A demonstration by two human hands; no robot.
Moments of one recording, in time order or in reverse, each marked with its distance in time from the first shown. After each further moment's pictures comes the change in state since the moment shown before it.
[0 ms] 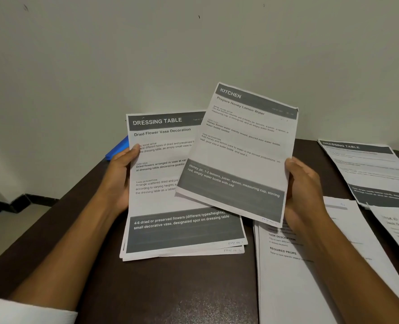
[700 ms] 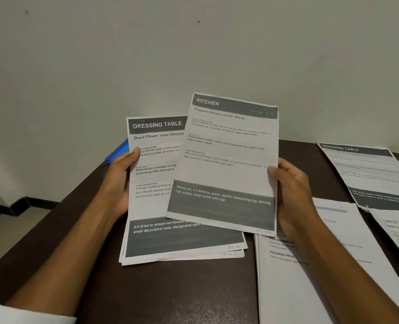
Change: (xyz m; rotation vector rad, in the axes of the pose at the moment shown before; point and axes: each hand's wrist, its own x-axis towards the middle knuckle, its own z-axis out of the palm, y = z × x) left_hand 0.001 0.000 -0.001 0.009 -0.007 0.001; right_hand -0.010 0.001 0.010 -0.149 -0.131 -0.061
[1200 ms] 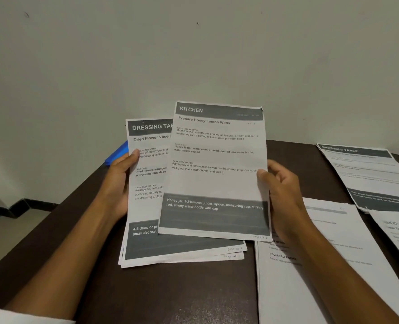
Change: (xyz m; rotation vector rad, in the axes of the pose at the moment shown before) left_hand 0.000 0.000 -0.001 0.021 -0.007 0.011; right_hand -0.009 0.002 0.012 -0.085 -0.045 -0.051
